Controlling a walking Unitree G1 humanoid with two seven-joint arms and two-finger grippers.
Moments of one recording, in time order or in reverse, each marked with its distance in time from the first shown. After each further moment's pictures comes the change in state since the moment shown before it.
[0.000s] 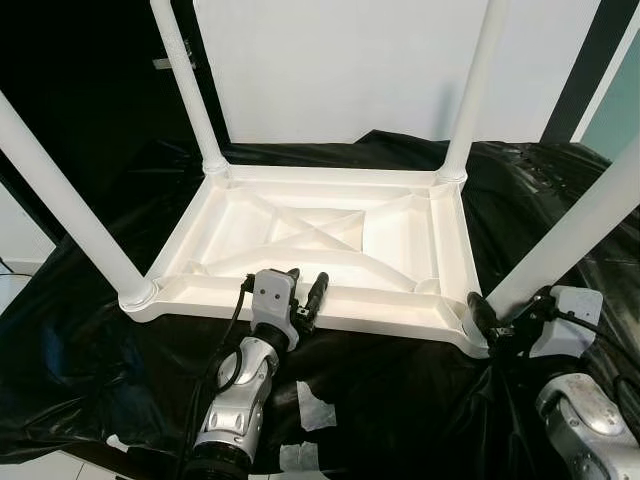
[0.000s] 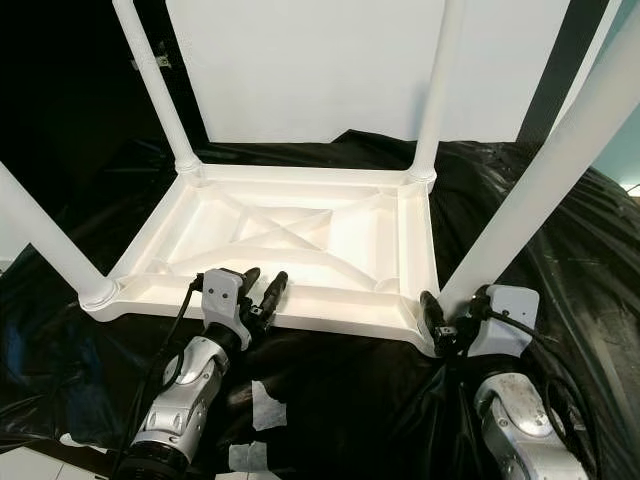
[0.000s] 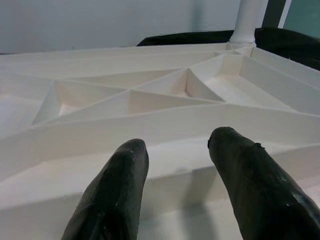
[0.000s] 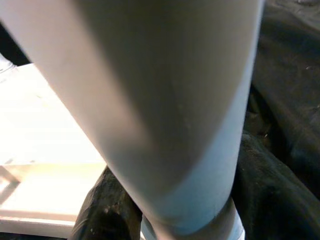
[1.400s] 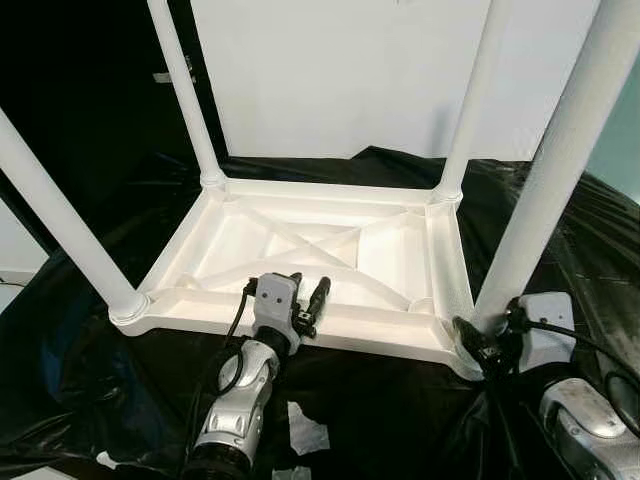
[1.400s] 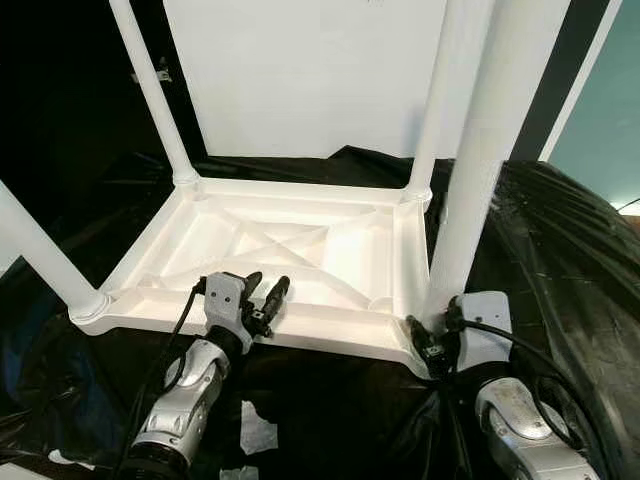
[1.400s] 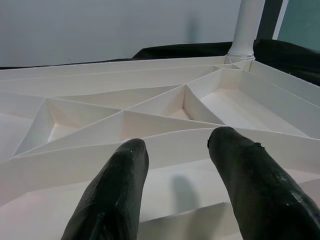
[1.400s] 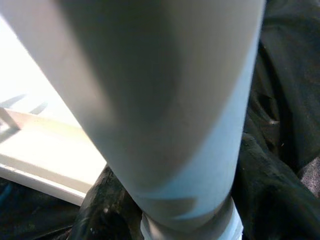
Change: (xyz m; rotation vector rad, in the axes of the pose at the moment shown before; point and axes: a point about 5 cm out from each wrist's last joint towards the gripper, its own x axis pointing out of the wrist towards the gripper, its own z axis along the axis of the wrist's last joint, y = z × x) left arm 0.003 -0.002 0.001 0.006 -0.012 -0.015; right arm -0.007 0.009 -0.004 -0.226 0.110 0.104
